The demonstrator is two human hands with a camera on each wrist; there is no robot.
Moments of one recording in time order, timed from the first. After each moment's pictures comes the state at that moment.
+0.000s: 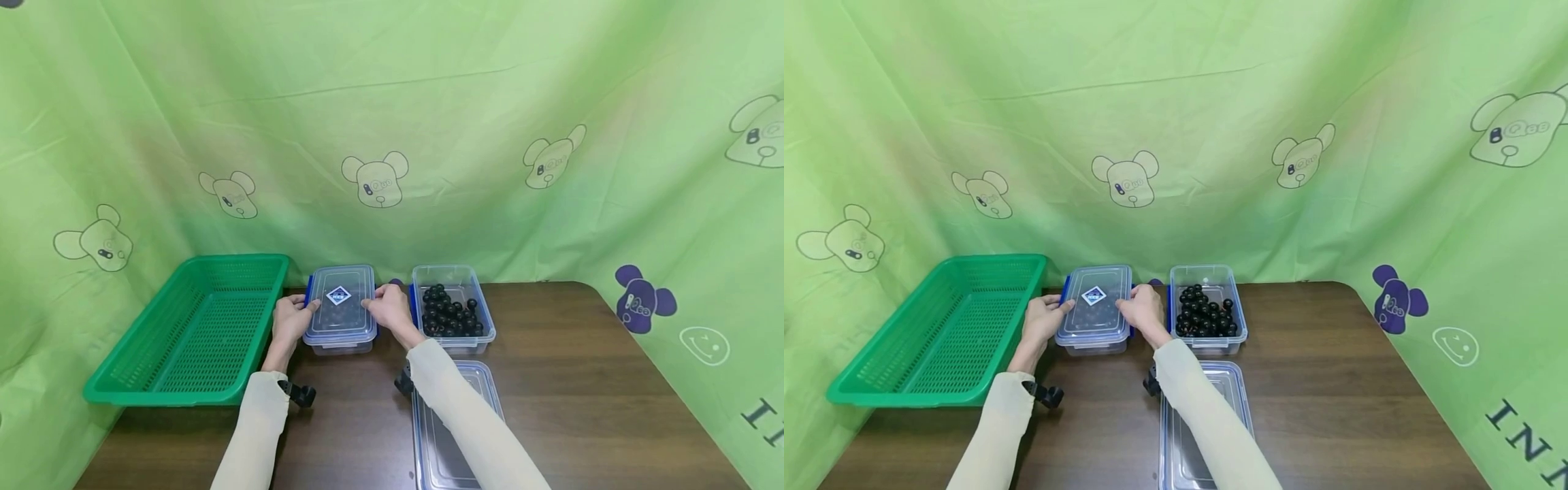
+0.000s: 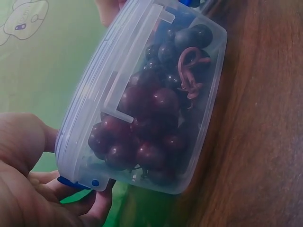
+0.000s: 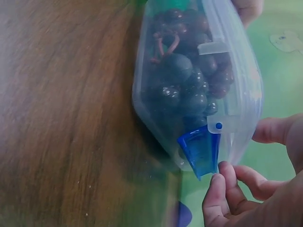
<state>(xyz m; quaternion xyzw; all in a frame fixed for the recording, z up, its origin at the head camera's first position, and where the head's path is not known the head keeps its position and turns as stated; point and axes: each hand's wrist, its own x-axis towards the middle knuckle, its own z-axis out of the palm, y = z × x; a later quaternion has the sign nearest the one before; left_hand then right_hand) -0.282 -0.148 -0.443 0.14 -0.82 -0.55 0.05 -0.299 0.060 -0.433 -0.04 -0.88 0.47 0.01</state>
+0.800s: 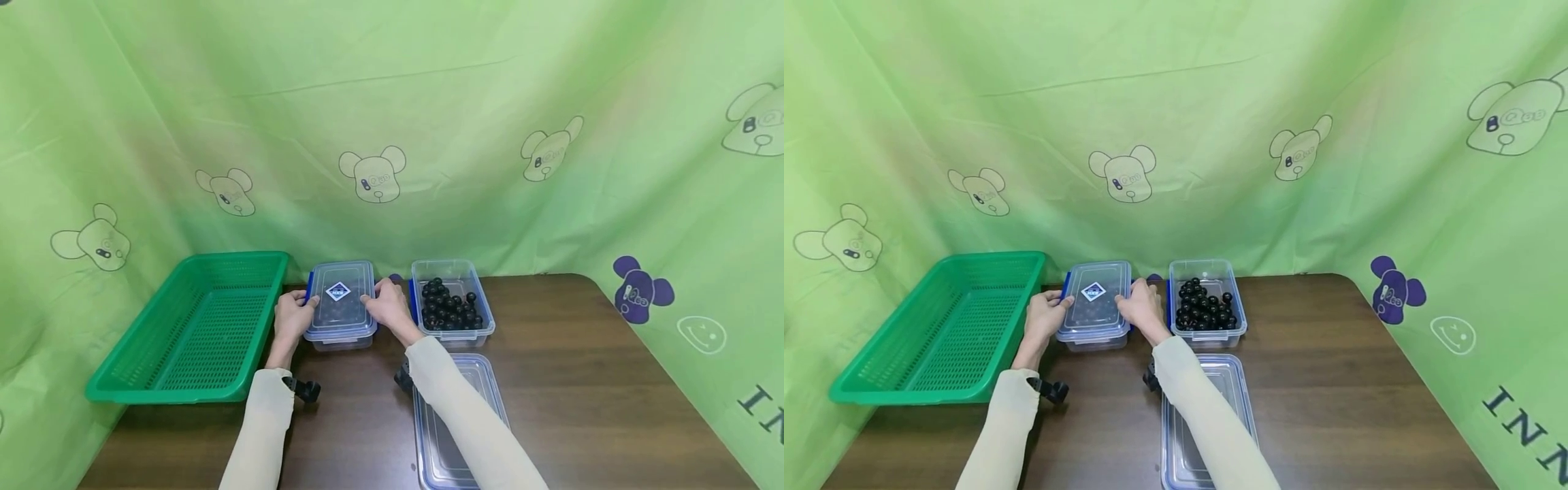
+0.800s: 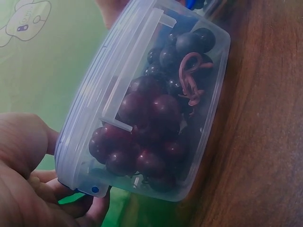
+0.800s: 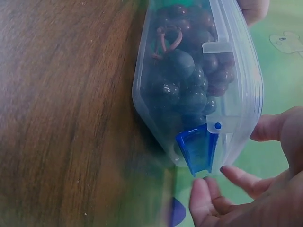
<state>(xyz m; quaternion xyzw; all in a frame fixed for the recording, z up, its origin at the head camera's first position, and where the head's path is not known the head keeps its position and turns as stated) -0.280 -0.141 -0.445 0.14 -0.84 -0.52 0.08 -0.293 0.061 -0.437 -0.01 -0.89 0.45 0.00</state>
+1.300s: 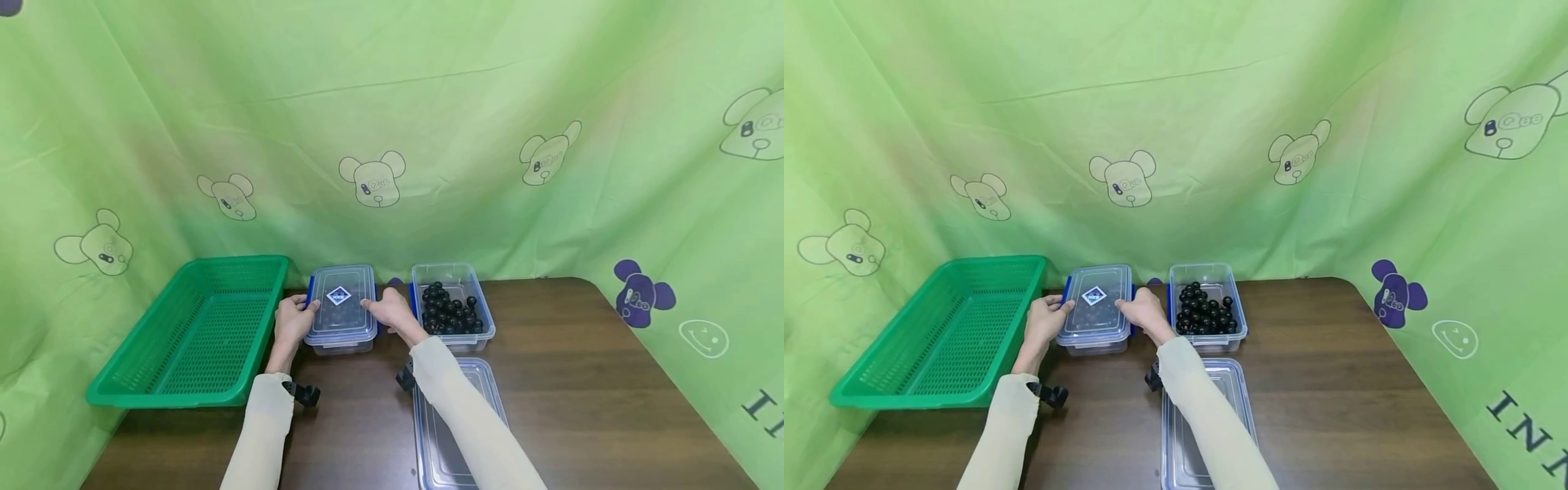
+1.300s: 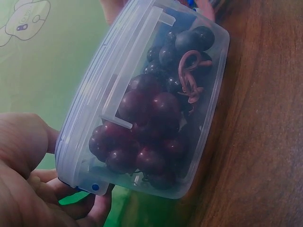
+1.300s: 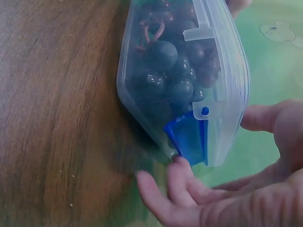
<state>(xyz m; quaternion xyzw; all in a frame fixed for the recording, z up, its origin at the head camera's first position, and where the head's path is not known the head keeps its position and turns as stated) -0.281 -0.143 -0.445 0.14 -0.84 -0.52 0.07 -0.294 0.069 -0.430 -0.04 -0.87 0.48 -0.11</state>
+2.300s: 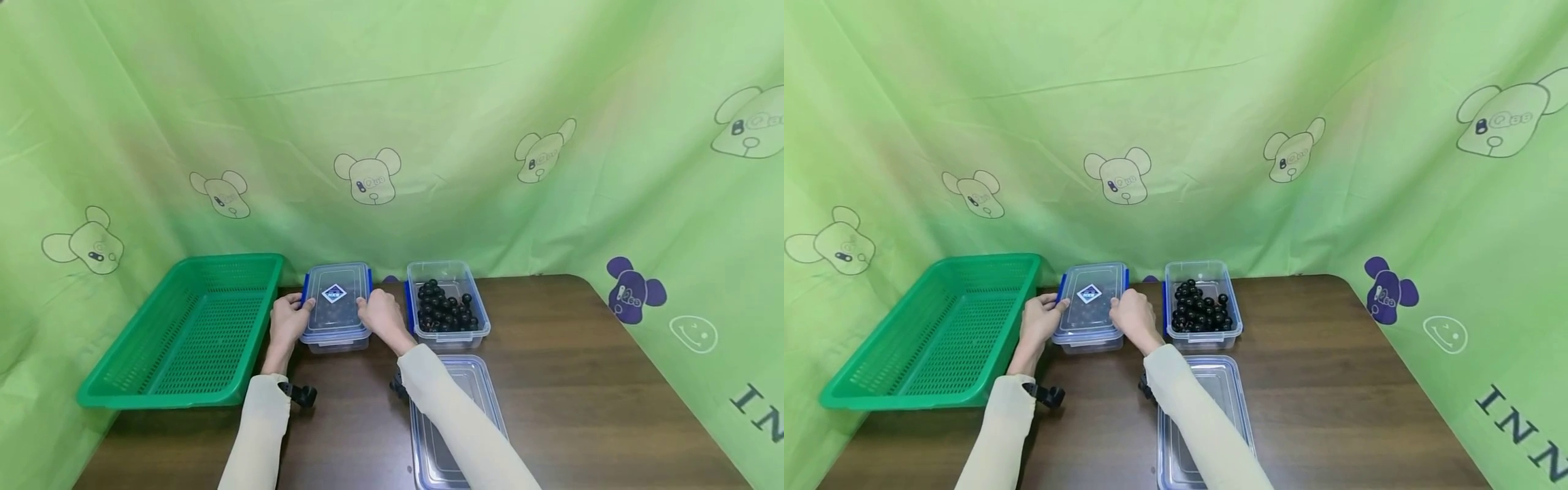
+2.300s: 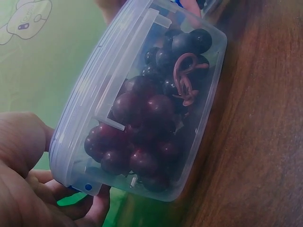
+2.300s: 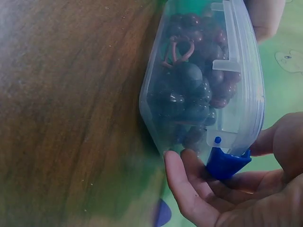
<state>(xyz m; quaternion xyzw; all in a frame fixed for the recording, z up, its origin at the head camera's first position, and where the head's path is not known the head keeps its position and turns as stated) -0.279 -0.143 -0.447 0.14 -0.83 -0.54 0.07 -0.286 0.052 -0.435 0.02 -0.94 0.35 0.02</state>
